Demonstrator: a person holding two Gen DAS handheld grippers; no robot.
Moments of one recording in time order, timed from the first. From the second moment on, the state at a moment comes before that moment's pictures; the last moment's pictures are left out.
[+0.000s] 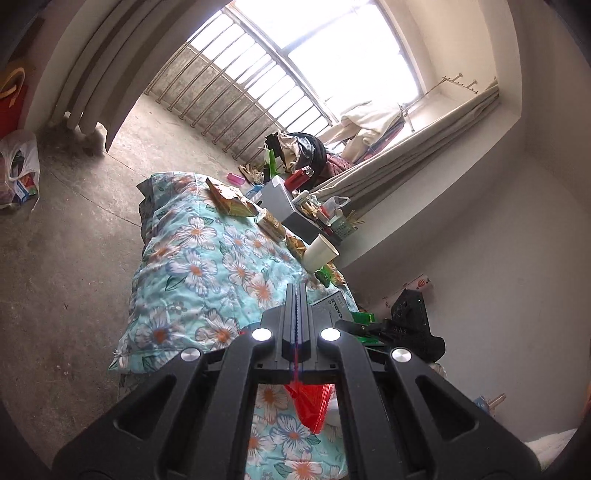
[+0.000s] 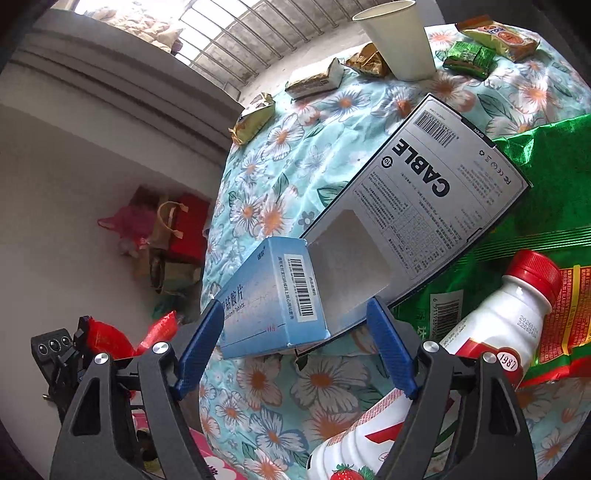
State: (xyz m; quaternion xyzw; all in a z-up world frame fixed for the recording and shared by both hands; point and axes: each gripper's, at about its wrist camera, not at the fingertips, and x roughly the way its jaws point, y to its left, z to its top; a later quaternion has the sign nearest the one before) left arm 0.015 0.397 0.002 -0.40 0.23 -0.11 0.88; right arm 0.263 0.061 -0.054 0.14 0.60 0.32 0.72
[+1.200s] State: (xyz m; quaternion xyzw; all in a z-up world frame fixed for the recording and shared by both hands) left arm 0.078 0.358 -0.088 -0.37 0.37 -0.06 0.85; right arm 0.180 0.077 -0.050 0.15 0.63 0.46 0.61
